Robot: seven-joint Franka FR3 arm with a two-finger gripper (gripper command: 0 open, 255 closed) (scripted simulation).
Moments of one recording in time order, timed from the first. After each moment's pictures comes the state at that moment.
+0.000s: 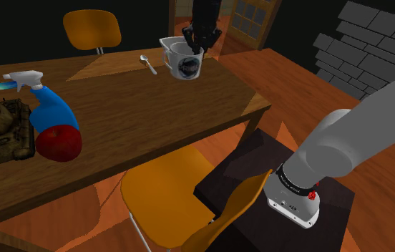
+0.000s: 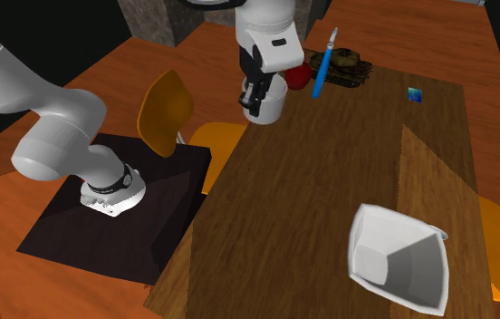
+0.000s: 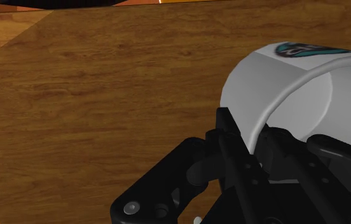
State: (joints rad) arm 0.01 -0.26 0.13 -2.02 0.11 1.72 0.38
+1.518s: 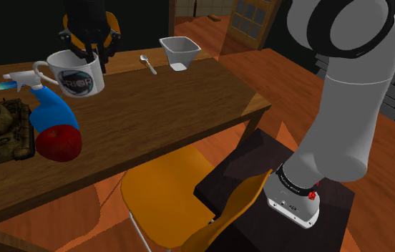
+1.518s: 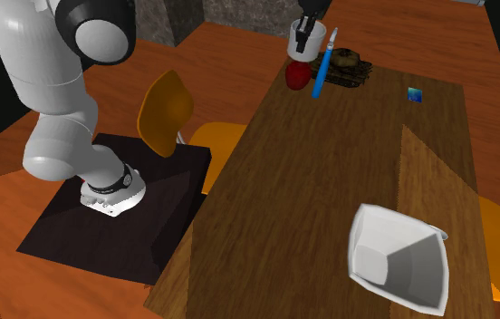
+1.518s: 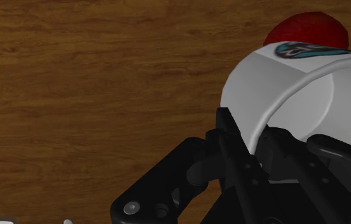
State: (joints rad) arm 0.30 0.41 0.36 -1.22 -0.05 1.60 0.89
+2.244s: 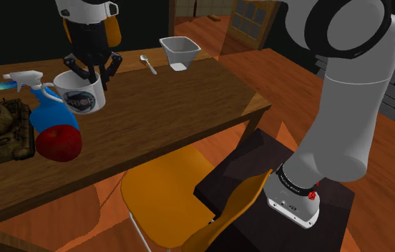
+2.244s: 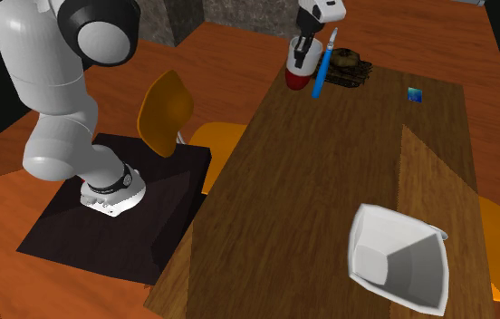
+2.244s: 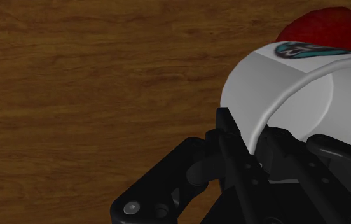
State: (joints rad) arm 0.29 0.42 0.35 -1.35 -0.05 1.74 0.89
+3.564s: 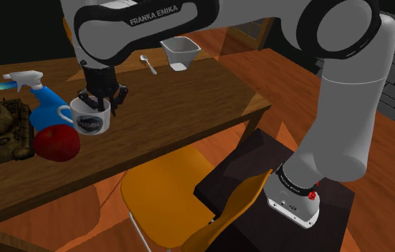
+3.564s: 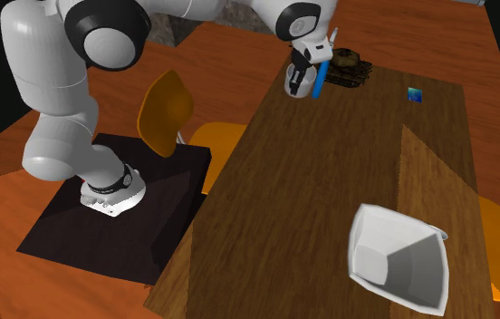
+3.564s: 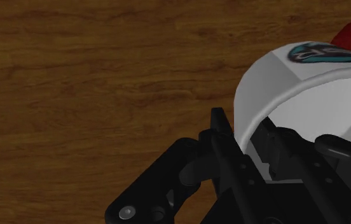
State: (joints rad) arm 0.28 0.45 0.34 -1.57 -0.07 1.99 0.89
